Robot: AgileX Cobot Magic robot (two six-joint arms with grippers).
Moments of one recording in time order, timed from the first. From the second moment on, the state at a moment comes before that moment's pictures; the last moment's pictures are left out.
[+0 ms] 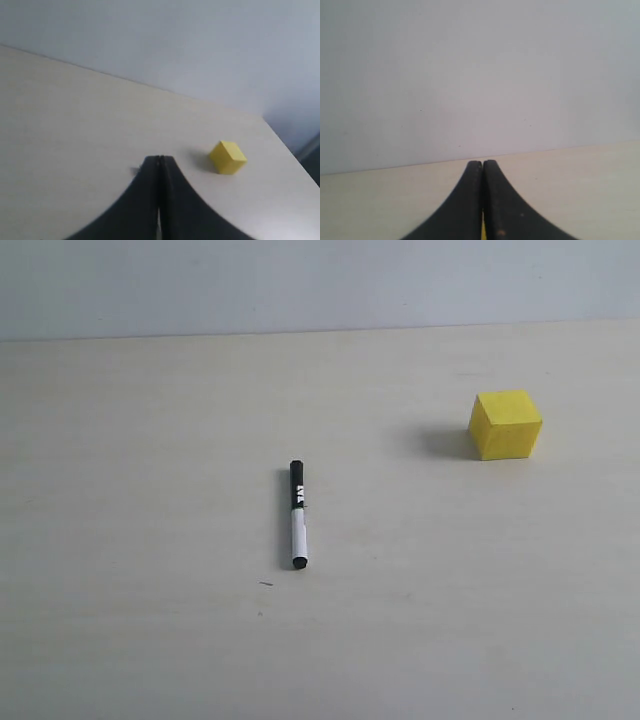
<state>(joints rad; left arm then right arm) -0.45 0.39 -0.38 -0.05 0.32 -0.46 -0.07 0.00 -0.01 0.06 0.03 0.06</state>
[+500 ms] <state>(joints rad) -0.18 0.01 -0.04 -0.06 0.19 -0.36 -0.07 0.00 -0.01 0.06 0.03 0.06</state>
